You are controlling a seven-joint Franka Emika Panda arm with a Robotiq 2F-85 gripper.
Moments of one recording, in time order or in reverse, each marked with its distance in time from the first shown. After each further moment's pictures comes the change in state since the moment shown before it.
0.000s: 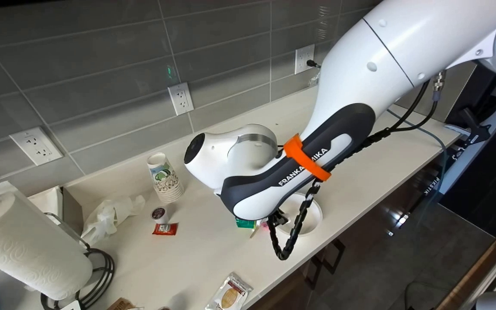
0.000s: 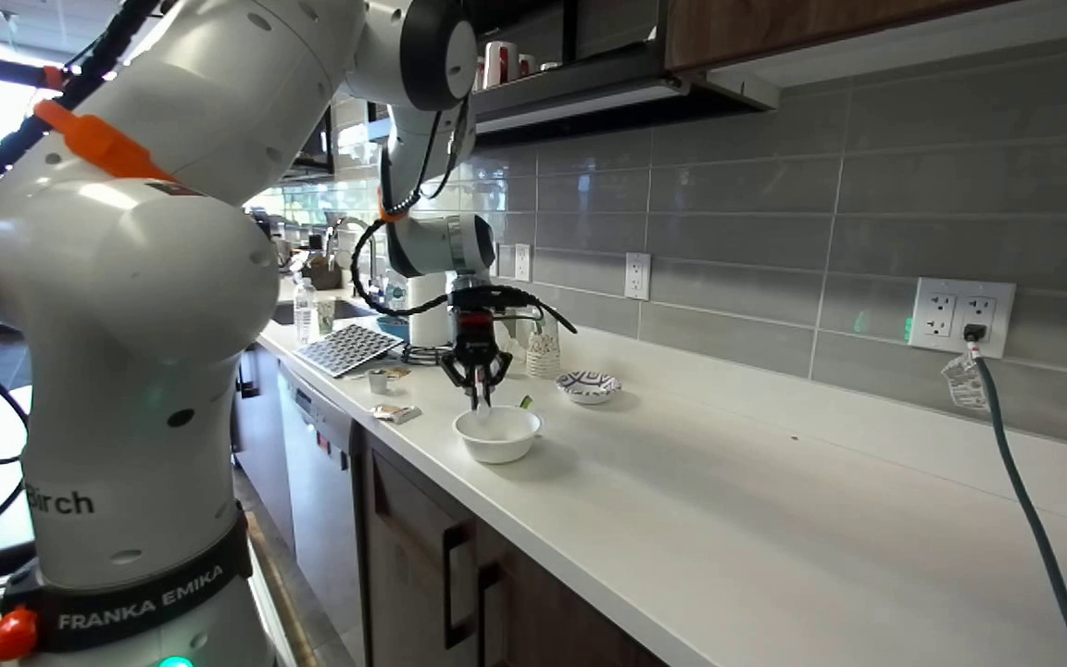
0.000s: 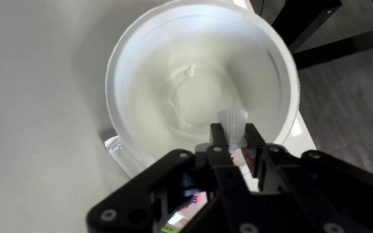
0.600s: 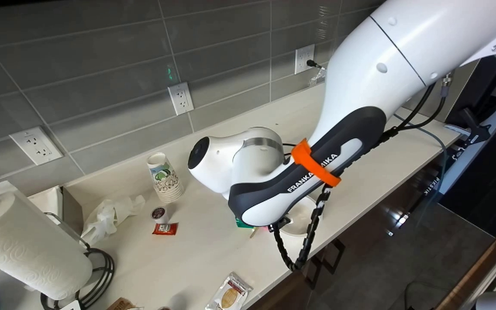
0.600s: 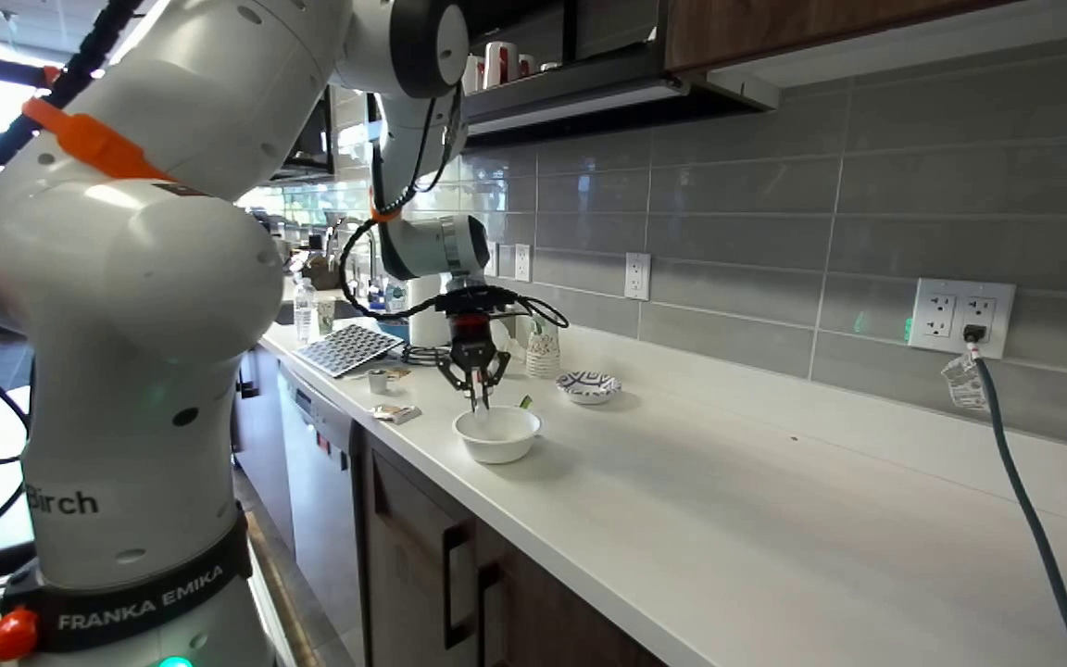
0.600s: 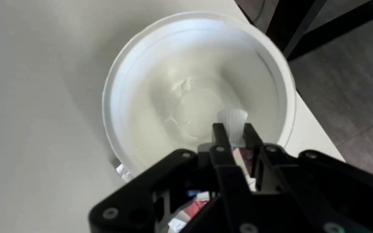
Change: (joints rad) arm 0.038 -0.040 -0.041 -0.059 -0.008 0.039 0.212
